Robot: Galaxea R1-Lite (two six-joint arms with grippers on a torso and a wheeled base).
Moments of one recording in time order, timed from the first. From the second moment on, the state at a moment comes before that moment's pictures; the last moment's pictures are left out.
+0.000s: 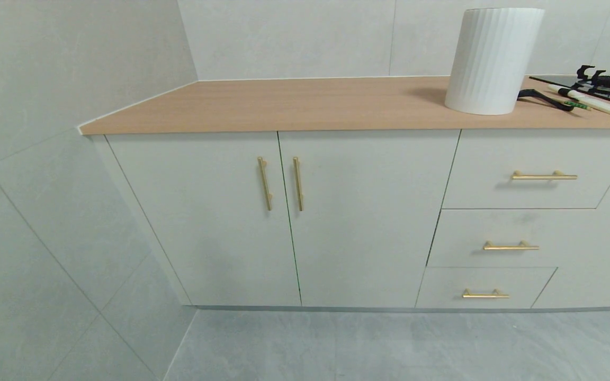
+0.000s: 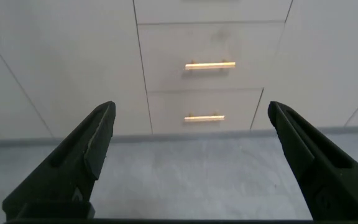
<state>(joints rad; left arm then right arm) 0.00 0.00 -0.01 0.00 -0.05 0.04 0.00 0.00 0.00 0.00 -0.06 -0.01</state>
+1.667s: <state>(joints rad) 0.00 0.00 0.00 0.00 -0.04 0.02 0.00 0.00 0.00 0.00 -0.06 0.00</state>
